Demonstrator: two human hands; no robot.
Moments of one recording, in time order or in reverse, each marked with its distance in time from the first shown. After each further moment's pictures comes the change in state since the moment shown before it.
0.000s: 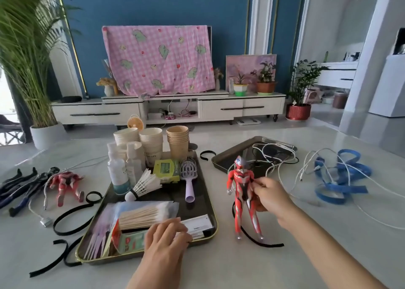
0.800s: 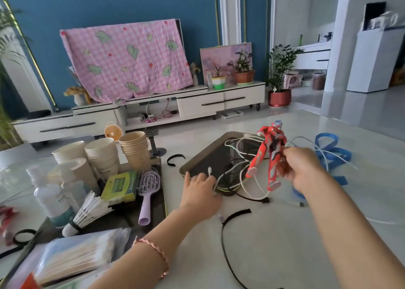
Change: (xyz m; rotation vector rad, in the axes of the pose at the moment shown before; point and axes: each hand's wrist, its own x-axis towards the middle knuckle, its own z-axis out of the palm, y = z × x) left_hand 0.174 0.039 0.134 0.195 -0.651 -0.288; right_hand 0.069 0.006 -0.109 0.630 0.377 0.214
